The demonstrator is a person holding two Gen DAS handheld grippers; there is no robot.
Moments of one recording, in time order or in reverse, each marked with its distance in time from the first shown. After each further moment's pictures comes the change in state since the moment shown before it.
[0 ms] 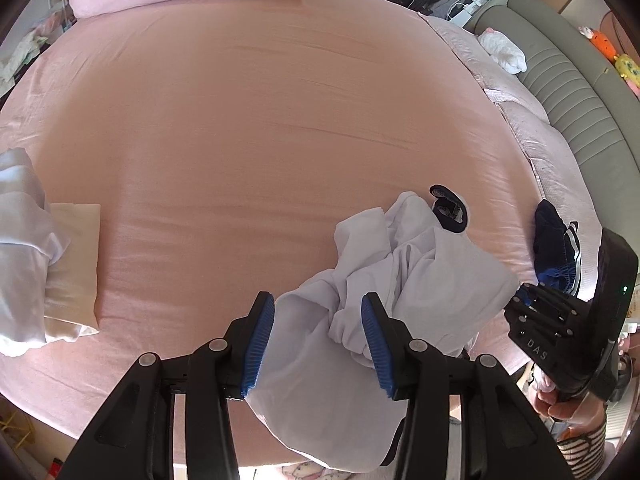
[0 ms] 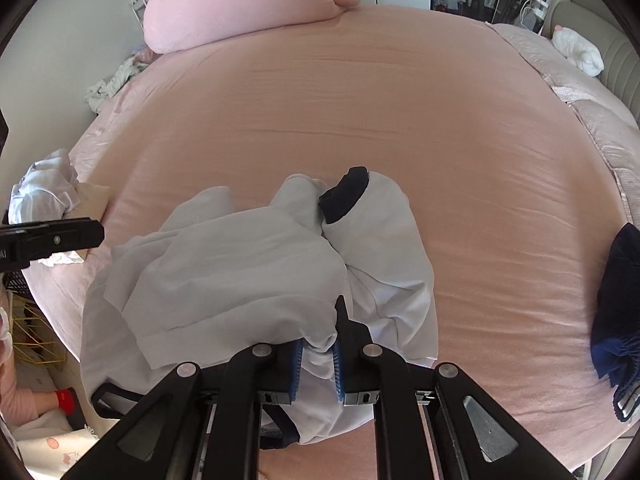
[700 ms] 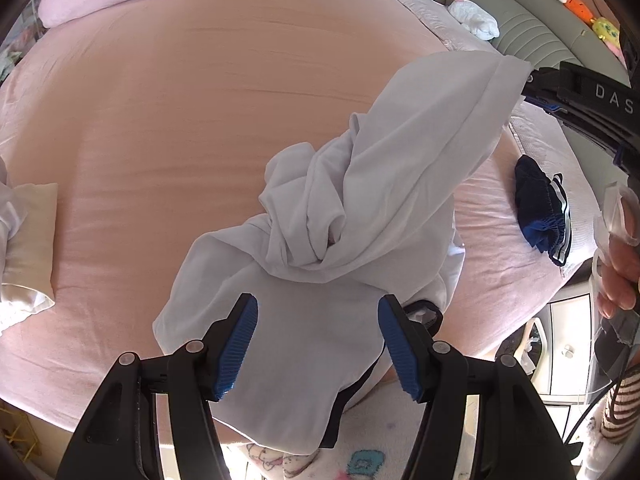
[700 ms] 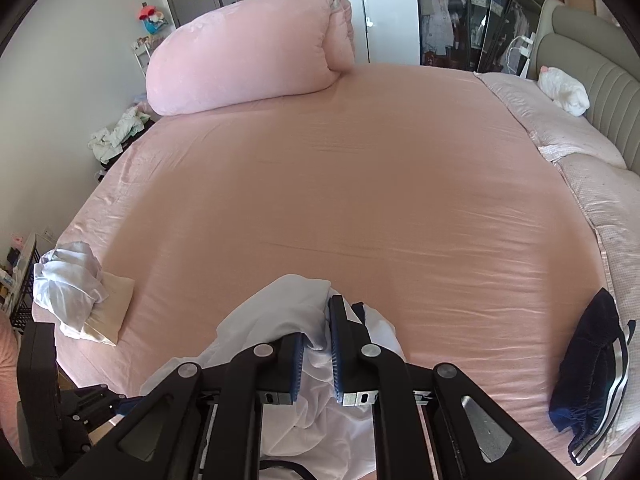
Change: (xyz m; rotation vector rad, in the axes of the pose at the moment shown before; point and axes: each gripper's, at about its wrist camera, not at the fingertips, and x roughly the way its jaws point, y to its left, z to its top) left arm 0.017 -0.050 -0.027 0.077 0.046 -0.043; right arm -0.069 0.022 0.075 0.021 -0.186 -0.017
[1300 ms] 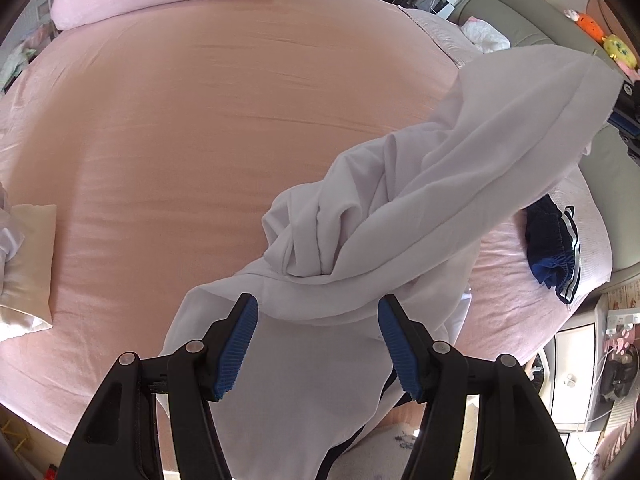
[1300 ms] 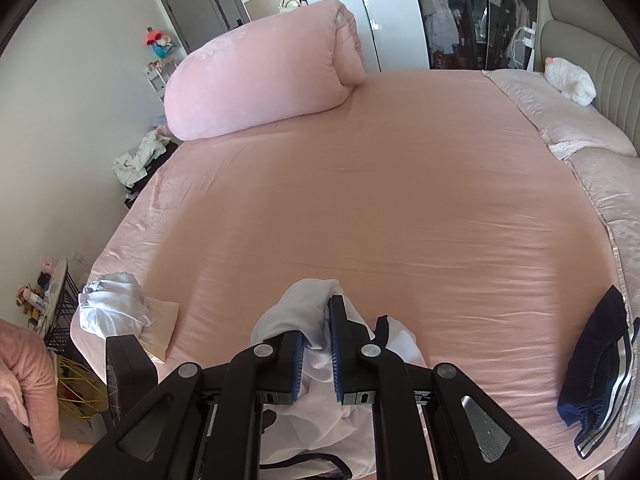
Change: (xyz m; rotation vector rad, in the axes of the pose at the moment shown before) left arm 0.006 0.003 0.021 -0.059 -0.068 0.042; right arm -0.034 0.002 0.024 0.064 -0.012 0.121
